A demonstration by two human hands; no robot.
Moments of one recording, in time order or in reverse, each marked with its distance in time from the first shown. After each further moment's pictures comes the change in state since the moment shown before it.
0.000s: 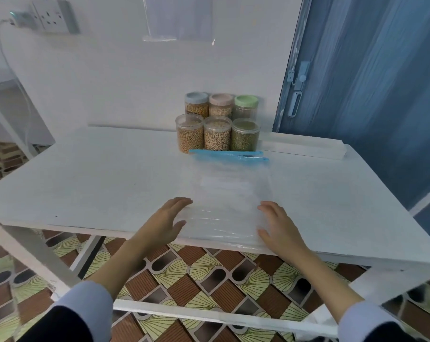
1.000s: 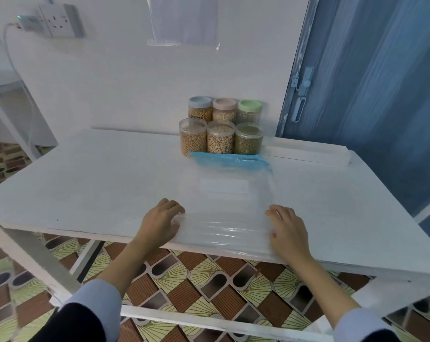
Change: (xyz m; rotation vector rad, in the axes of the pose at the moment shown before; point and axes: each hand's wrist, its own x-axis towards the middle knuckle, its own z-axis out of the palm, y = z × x) left_hand 0.009 -0.020 -0.001 0.210 0.206 0.026; right_hand 0.011 0.014 0.011 -0.226 0.246 0.001
